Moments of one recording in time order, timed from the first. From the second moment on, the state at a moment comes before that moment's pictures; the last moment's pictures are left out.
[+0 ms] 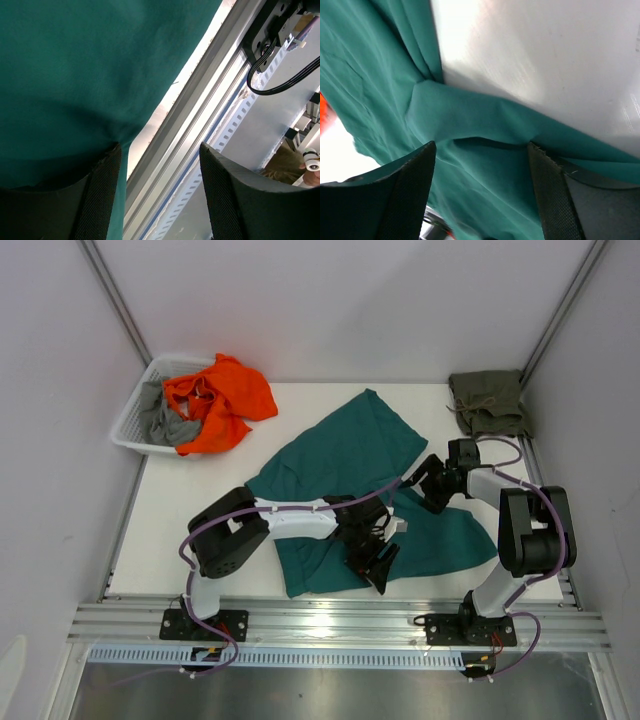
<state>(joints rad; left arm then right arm) -1.07 1.96 1.24 -0.45 0.61 -0.41 0.07 1.68 0.90 -0.27 -0.38 0.84</state>
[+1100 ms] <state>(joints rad) -1.07 1.96 1.24 -0.45 0.61 -0.41 0.07 1.77 1.01 -0.46 -0.17 1.42</state>
